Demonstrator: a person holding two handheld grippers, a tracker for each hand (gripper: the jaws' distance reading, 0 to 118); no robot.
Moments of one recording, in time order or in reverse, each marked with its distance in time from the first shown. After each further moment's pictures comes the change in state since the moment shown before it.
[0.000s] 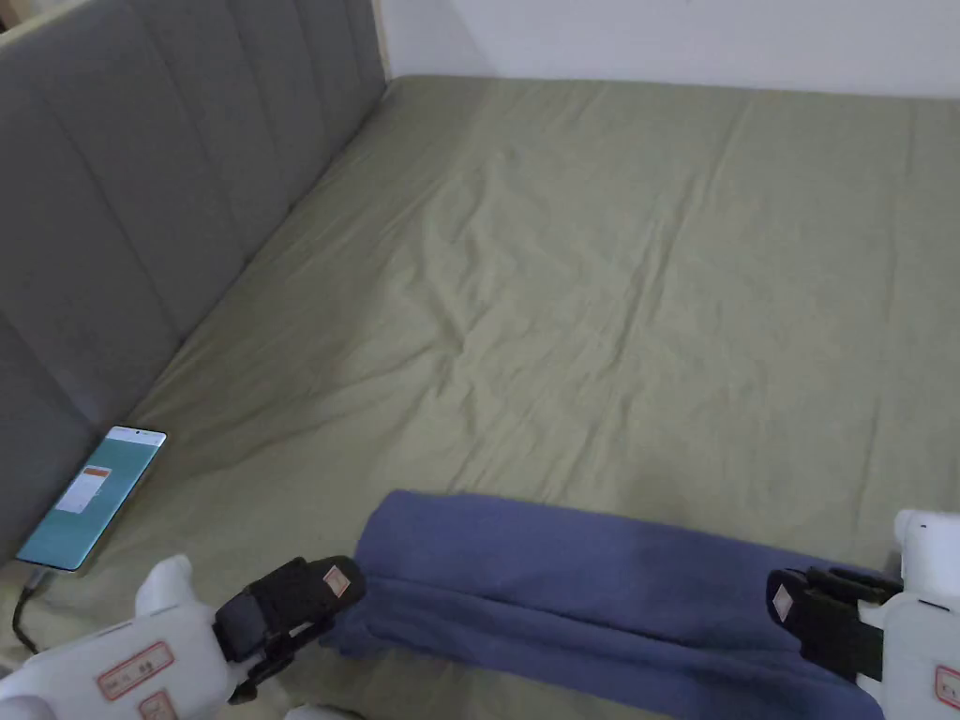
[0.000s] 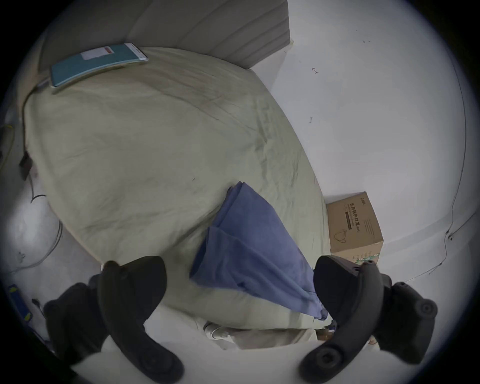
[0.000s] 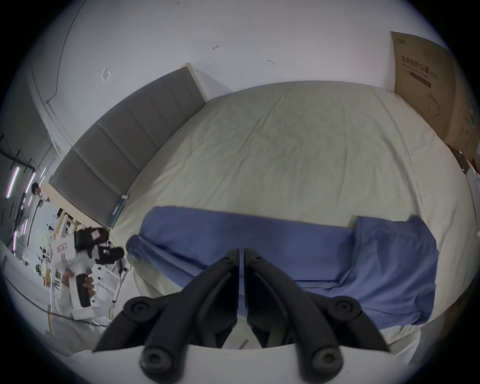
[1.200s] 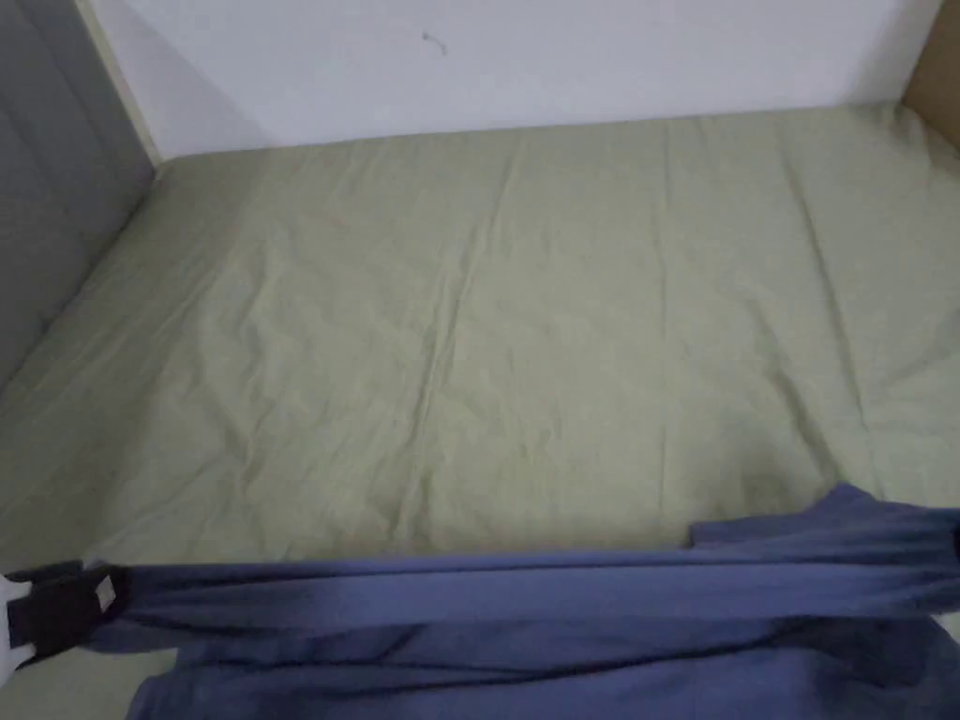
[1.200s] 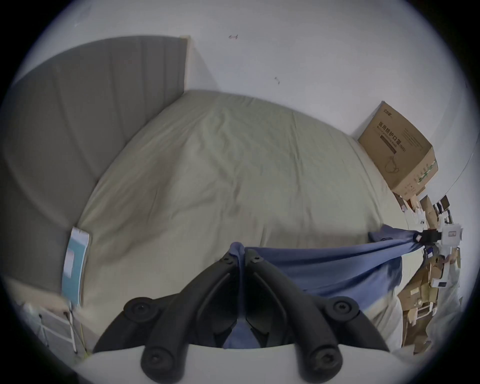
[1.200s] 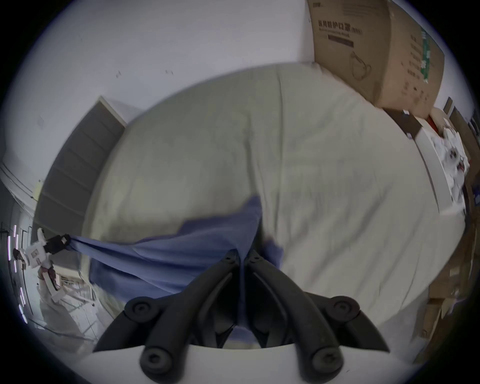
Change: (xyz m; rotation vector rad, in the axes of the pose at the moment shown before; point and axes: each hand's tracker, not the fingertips) left arm 0.162 0.065 -0.039 -0.088 0.328 -0.642; right arm 0.261 0.048 0.085 -0.143 -0.277 -0.272
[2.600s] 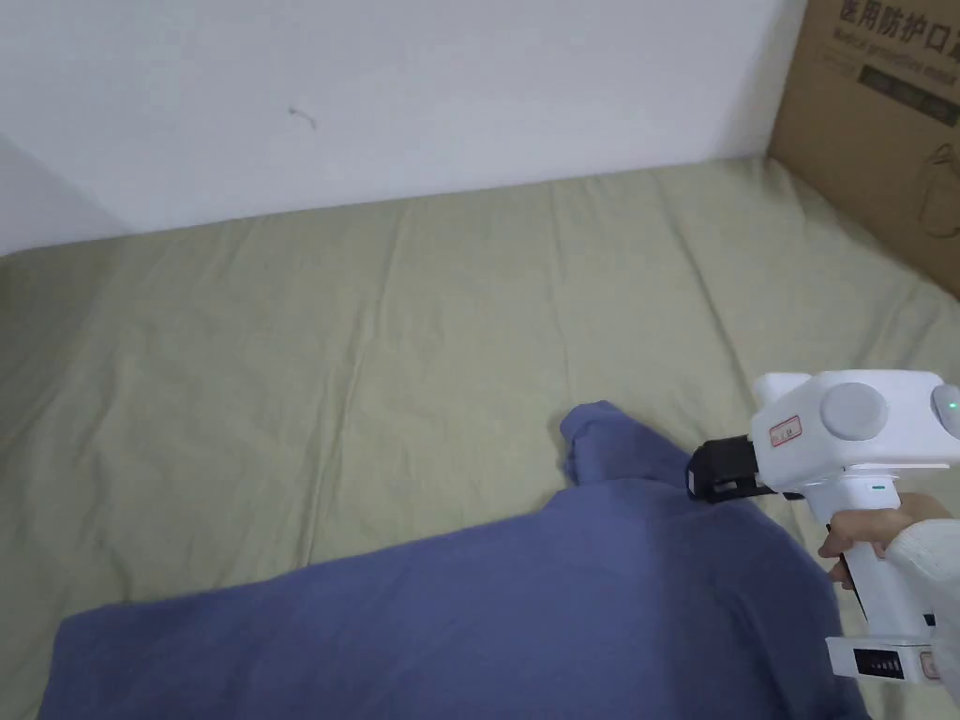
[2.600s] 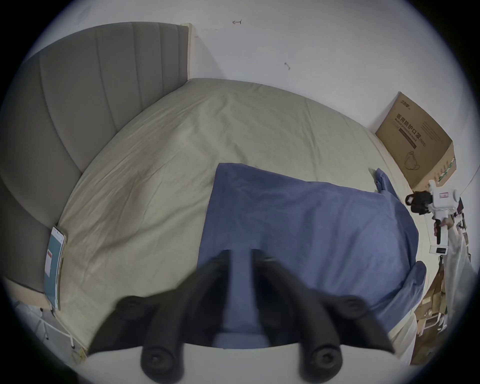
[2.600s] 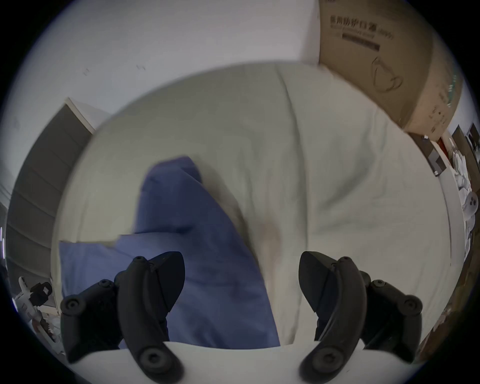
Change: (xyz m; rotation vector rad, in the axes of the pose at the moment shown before) left arm 0.037 0.032 -0.110 0.003 0.089 -0.008; right arm -0.021 0.182 -0.187 -0.015 -0.103 -0.011
